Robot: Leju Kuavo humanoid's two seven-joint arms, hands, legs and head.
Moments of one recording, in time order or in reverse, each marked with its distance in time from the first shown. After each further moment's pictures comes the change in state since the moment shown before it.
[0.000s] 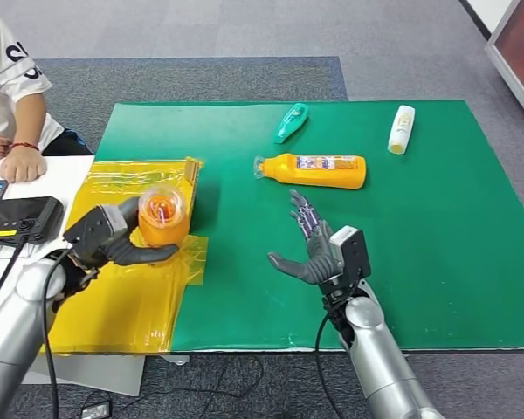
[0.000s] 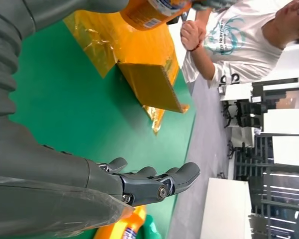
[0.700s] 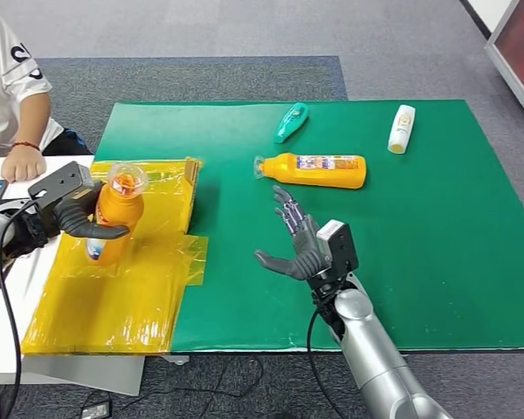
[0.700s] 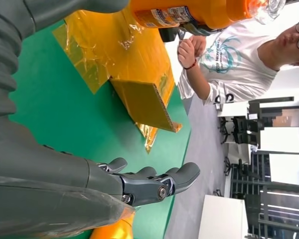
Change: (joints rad) left arm -0.289 0.183 -0.176 0.393 0.174 -0.215 0.058; right arm -0.058 0.006 0.069 0.075 -0.035 0.015 -0.023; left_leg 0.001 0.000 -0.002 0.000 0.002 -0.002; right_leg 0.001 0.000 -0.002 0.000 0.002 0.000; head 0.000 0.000
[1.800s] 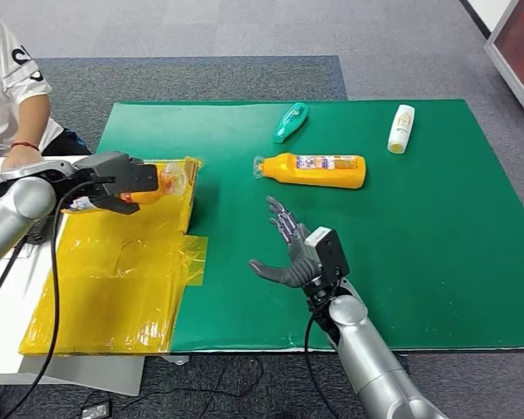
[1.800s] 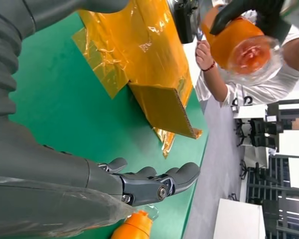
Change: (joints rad) left arm -0.275 -0.045 -0.387 -0.017 -0.404 0.216 0.227; right arm 0.009 0.003 0.022 0.040 0.030 -0.024 0.014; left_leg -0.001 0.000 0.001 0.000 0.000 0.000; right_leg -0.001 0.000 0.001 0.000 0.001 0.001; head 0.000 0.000
